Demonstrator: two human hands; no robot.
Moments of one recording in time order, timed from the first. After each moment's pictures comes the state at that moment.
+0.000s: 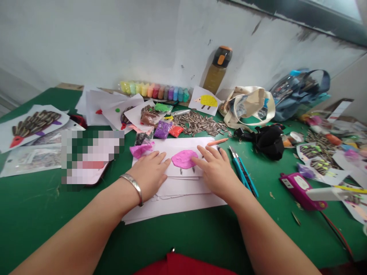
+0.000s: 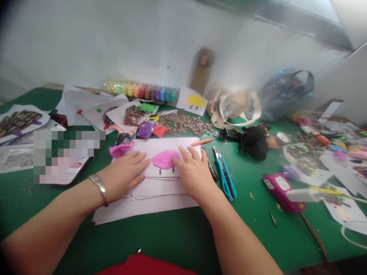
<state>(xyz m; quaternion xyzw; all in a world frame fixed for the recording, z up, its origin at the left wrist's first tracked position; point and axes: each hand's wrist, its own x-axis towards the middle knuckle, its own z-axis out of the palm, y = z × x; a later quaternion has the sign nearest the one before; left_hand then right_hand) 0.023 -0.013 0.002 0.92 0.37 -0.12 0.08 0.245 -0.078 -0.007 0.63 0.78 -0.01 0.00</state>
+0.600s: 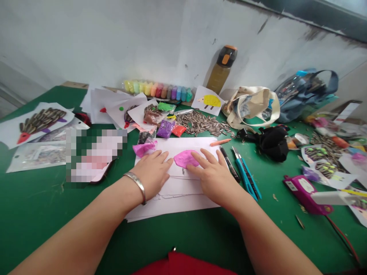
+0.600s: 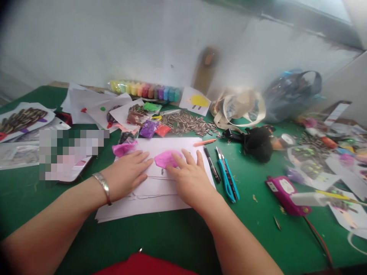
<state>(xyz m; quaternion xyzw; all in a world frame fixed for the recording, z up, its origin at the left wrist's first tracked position) 0.023 -0.015 0.001 0.92 0.37 -0.11 0.08 0.234 -0.086 -0.005 0.58 0.81 -0.03 0.01</state>
